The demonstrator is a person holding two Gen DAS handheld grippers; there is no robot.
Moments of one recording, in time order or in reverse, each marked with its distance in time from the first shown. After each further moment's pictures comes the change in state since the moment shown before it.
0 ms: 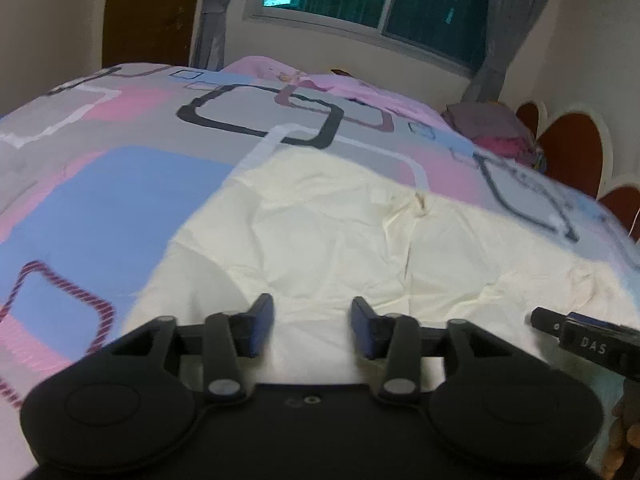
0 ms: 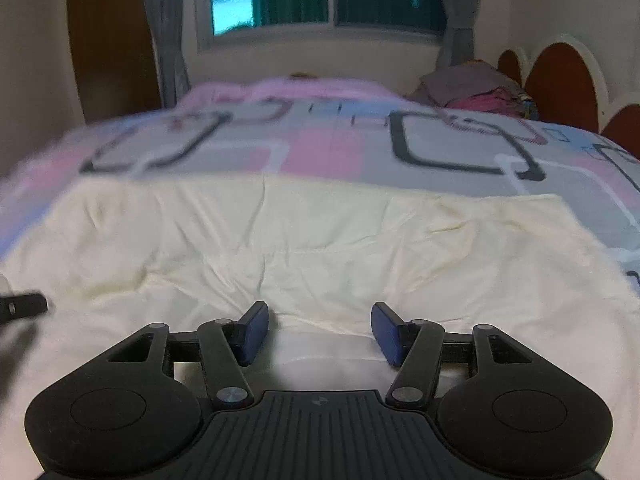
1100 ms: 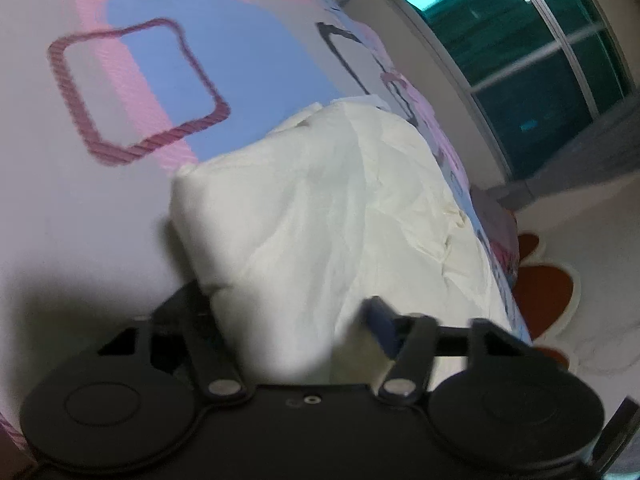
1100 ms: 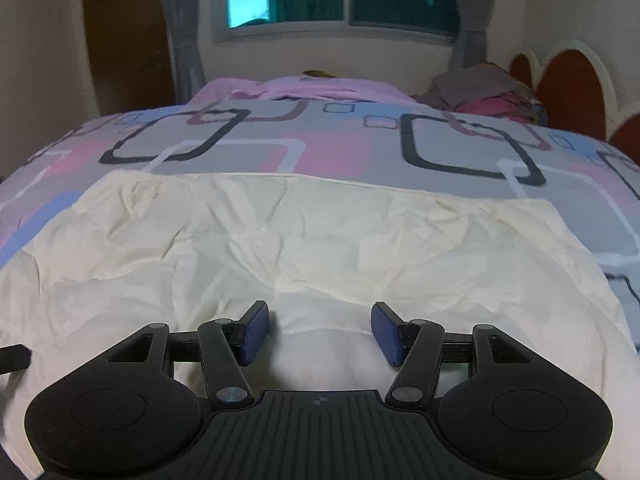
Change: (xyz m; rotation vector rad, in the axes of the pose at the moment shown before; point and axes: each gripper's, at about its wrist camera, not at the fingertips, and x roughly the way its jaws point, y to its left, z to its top) left arm -0.007 0.070 -0.073 -0.682 0.082 -0.159; right arm -0.013 0.014 -0.003 -0.052 0.056 0.042
